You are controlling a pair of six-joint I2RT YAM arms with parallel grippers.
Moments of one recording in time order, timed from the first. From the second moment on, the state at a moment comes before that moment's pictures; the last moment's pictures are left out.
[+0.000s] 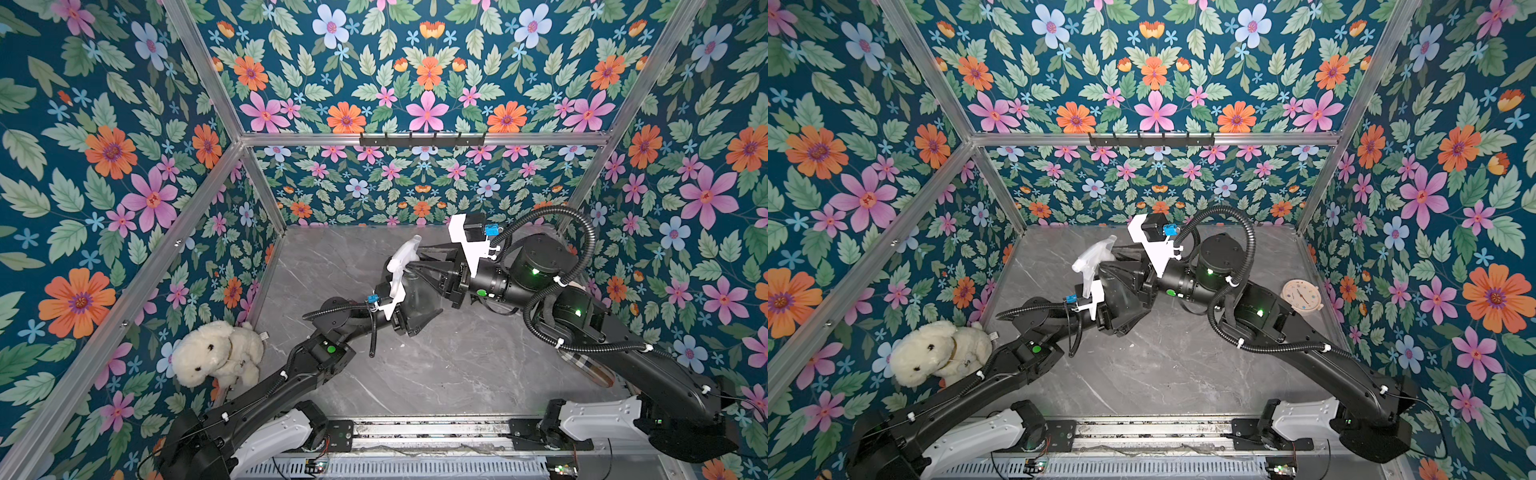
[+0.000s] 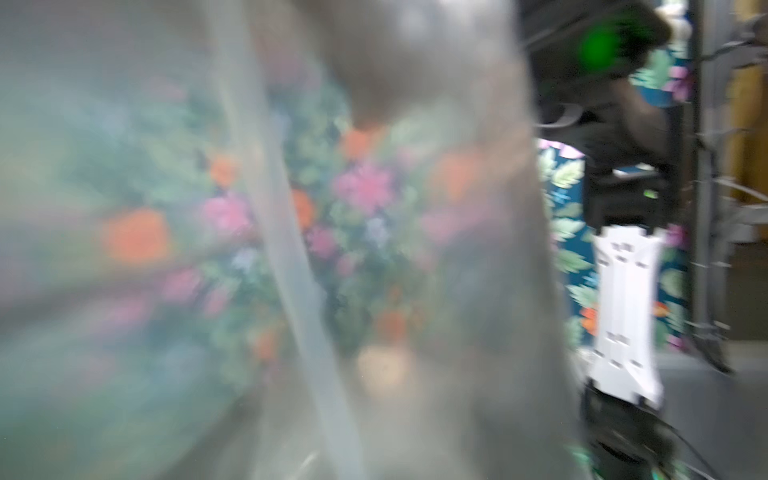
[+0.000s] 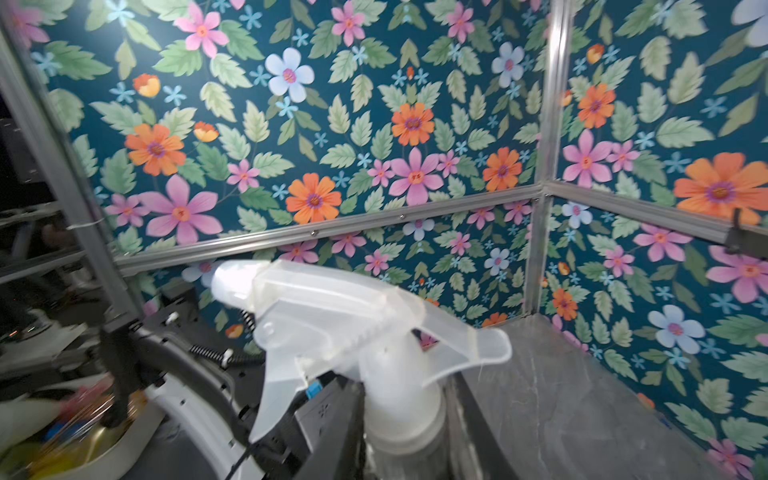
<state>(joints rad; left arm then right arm) -0.79 1.00 0.67 0.64 0.46 0.04 1.04 1.26 1.52 -0.18 -0.16 0.11</state>
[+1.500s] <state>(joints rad) -0.92 1.22 0.62 0.68 -0.44 0.24 1.07 1.45 1.96 -0.59 0.41 0.12</state>
